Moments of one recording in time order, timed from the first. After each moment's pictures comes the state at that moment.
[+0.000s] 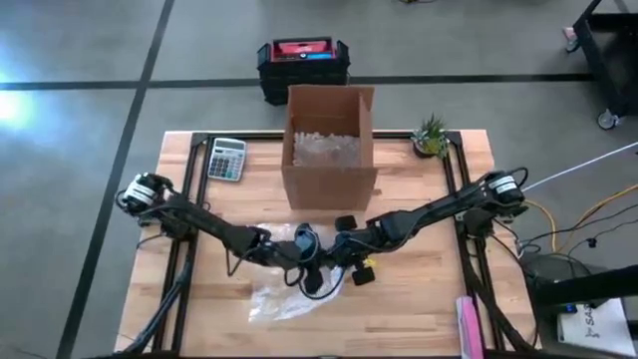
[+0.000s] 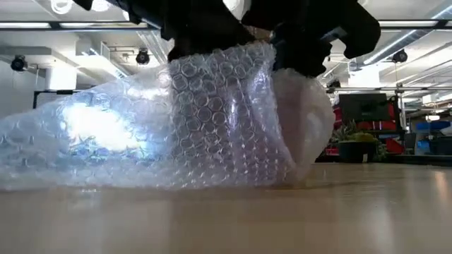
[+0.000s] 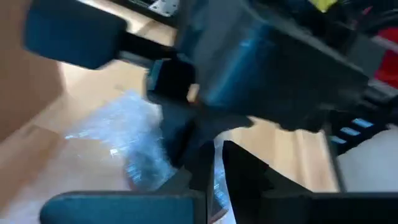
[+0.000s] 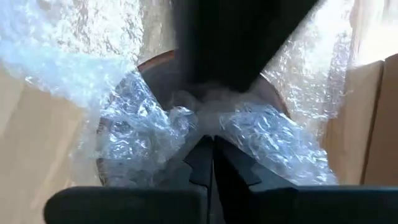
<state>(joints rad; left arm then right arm) -0.35 1.67 1.00 0.22 -0.40 -0.56 0.25 1.83 1.23 -0.49 0.05 -0.12</state>
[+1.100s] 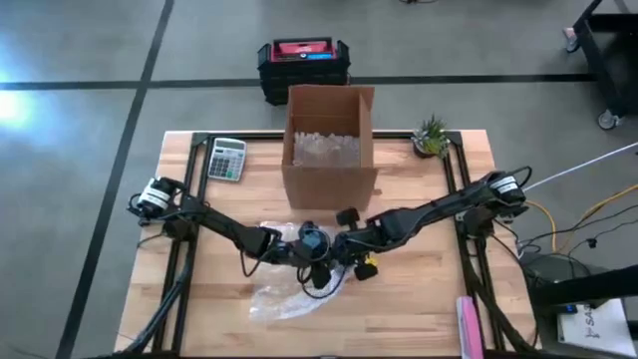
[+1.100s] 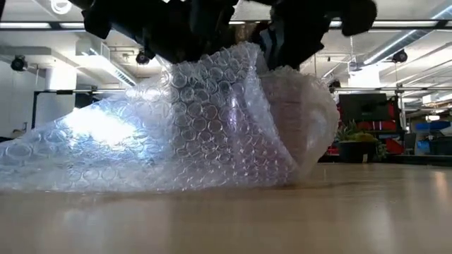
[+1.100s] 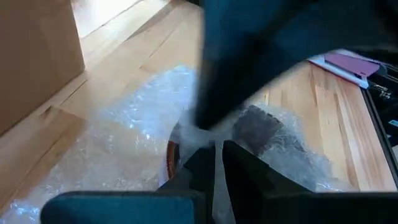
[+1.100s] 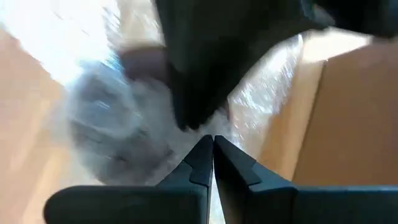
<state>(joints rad) -0.32 1.80 1.00 0.26 -0.38 -0.58 0.28 1.83 1.37 -0.69 0.16 -0.15</state>
